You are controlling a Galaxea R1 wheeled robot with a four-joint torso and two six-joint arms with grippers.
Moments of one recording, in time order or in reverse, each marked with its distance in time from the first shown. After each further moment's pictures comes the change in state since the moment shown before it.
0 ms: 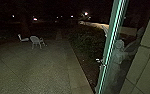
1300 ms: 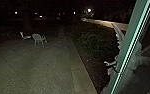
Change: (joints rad) left arm 0.008 0.005 0.001 0.000 0.001 0.000; right arm 0.000 -0.008 -0.005 0.000 -0.004 0.000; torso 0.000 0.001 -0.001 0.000
